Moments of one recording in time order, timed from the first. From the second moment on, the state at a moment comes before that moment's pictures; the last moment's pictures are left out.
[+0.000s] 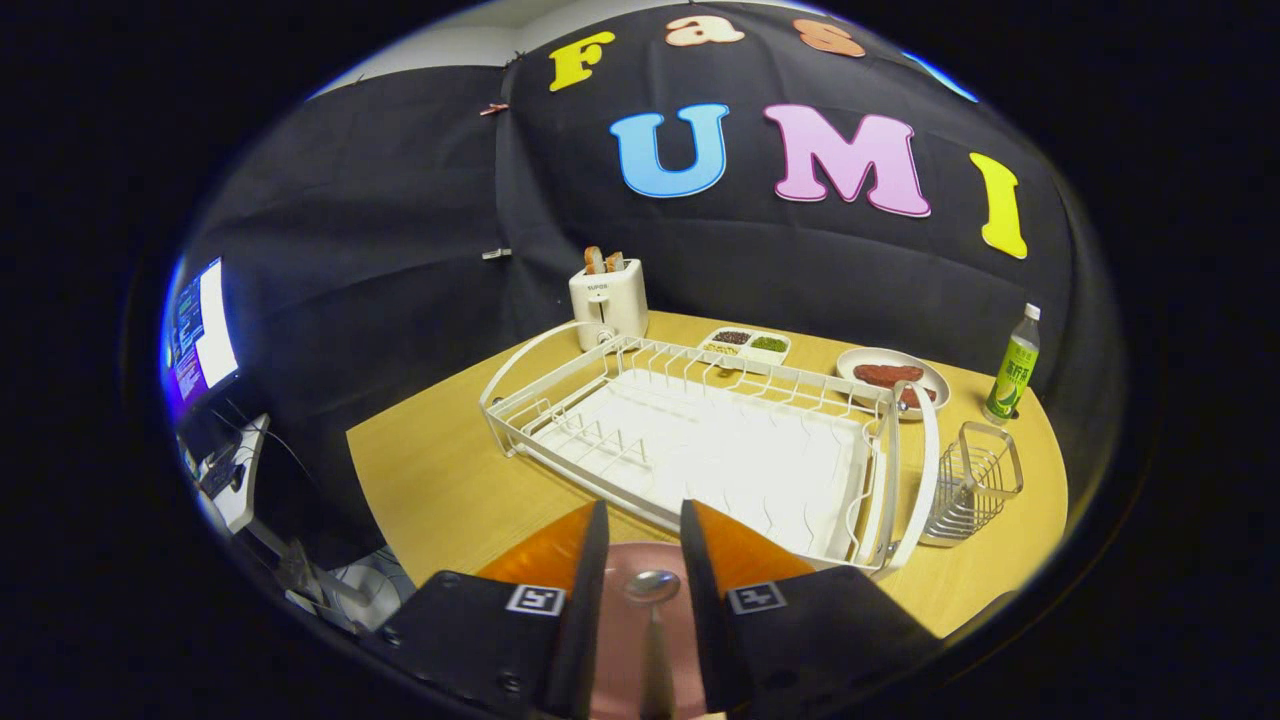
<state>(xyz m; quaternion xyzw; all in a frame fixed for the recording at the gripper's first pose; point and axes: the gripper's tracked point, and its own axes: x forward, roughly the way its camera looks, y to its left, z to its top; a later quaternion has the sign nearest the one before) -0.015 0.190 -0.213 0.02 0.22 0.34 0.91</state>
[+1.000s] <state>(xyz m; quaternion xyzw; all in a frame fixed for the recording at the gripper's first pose) 0.013 0.045 -0.019 0.07 0.07 0.13 0.99</state>
